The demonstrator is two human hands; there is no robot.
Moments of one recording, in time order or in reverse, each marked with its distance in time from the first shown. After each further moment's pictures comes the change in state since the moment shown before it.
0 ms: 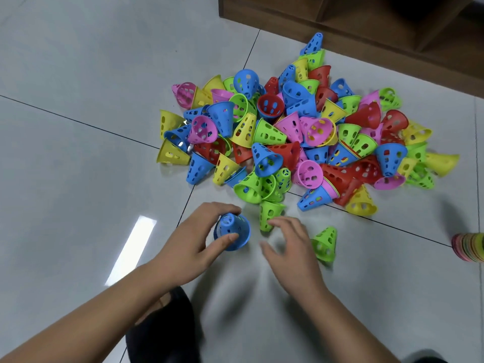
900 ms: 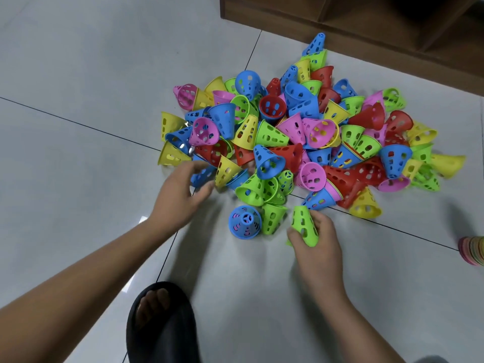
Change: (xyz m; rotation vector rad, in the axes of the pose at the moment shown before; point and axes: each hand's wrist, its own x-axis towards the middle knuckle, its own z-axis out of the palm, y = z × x) left_hand 0.072 -0.071 -0.023 0.185 0.278 -0.134; right_hand 0.007 -0.006 -0.028 0.275 0.234 0.402
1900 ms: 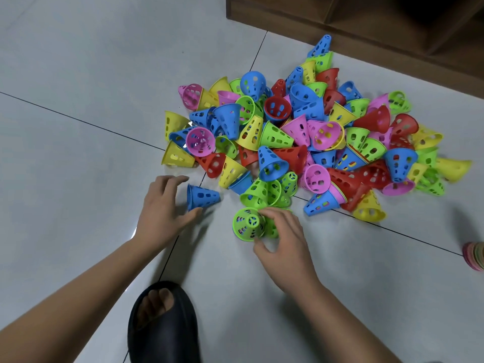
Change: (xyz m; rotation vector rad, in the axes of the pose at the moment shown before) left_hand -0.041 -0.048 -0.008 0.214 0.015 -0.085; right_hand -0.006 -0.017 0.040 -0.201 -0.285 -0.447
